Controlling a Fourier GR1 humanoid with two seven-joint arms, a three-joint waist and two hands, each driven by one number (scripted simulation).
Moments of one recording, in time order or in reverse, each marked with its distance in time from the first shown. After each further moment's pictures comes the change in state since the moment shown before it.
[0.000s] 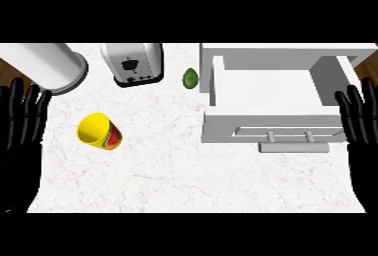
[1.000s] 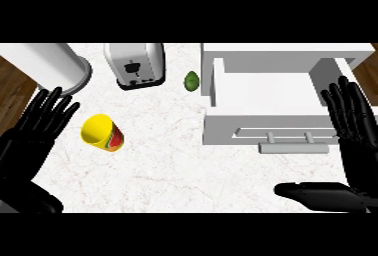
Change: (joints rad) left arm -0.050 0.191 0.142 0.400 0.545 -0.491 0.036; right arm -0.026 -0.043 0.011 0.069 0.083 0.046 -0.006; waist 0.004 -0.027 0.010
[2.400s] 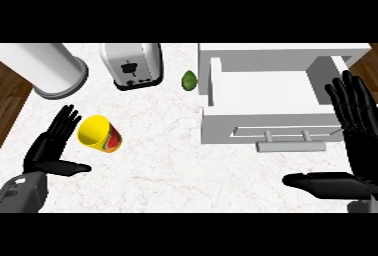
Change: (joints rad) left arm -0.340 0.115 0.093 1.187 -0.541 0.033 -0.724; right arm -0.042 -0.018 -0.079 0.085 -0.041 0.071 -0.057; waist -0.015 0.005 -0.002
